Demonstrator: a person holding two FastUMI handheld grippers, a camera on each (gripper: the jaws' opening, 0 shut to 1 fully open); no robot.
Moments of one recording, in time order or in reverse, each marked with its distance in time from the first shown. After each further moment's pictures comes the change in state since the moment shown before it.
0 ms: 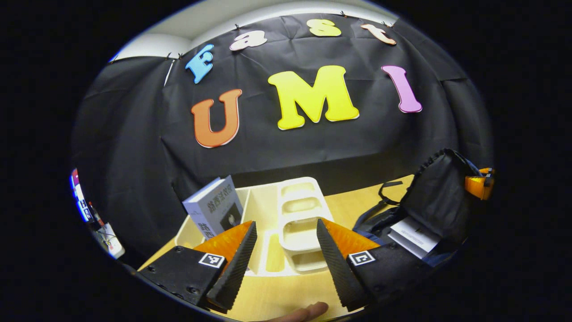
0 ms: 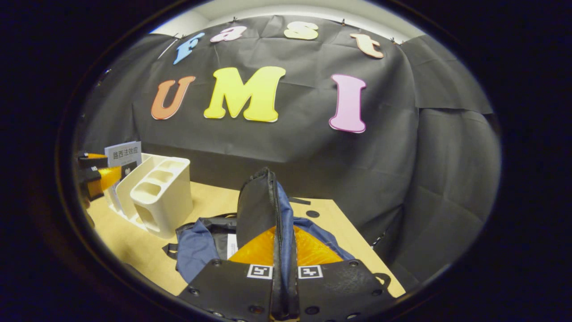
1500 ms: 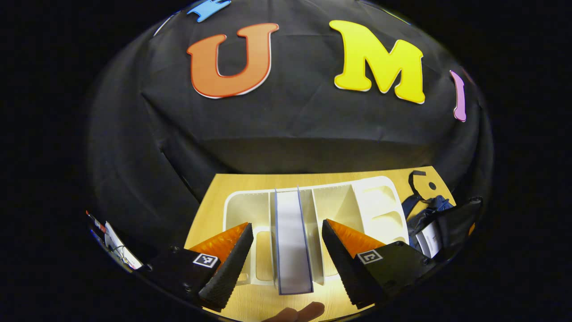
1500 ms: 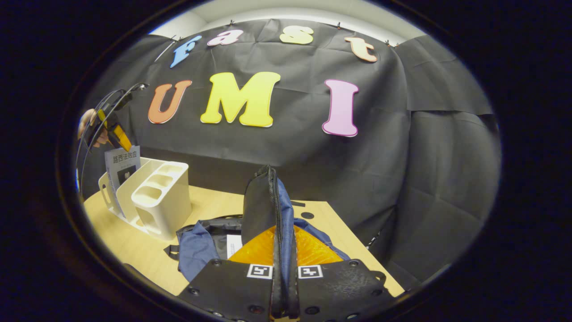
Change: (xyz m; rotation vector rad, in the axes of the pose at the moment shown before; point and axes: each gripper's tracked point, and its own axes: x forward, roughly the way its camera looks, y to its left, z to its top) left arm 0.140 0.143 -0.015 -0.155 0.616 -0.187; right arm -0.022 -0.004 0.006 0.006 -0.025 -0.033
